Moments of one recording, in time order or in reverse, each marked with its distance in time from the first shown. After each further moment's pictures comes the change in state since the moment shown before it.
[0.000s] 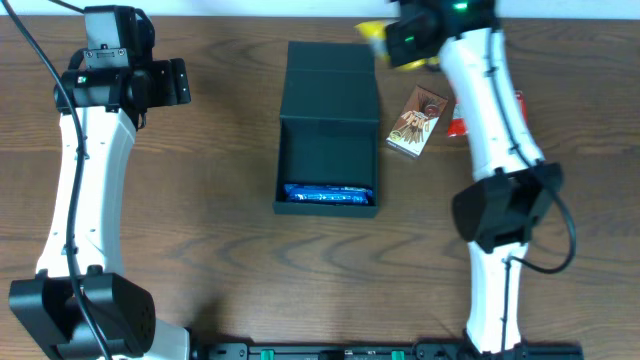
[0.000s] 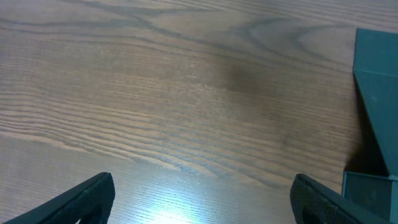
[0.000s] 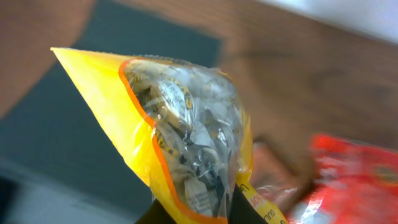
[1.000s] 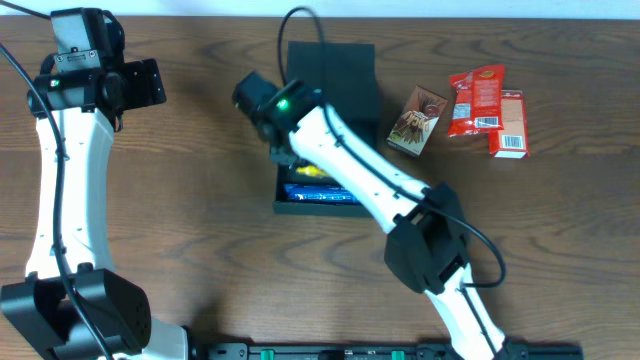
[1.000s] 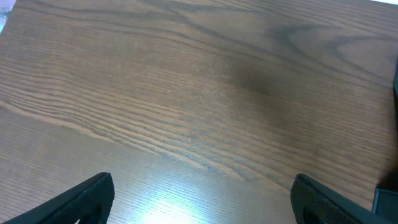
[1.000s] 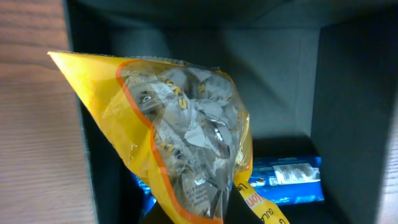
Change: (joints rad) left arm 0.096 0.002 0.000 0.000 -0.003 0.000; right arm 0.511 0.000 -0.286 -0.119 0.335 0.910
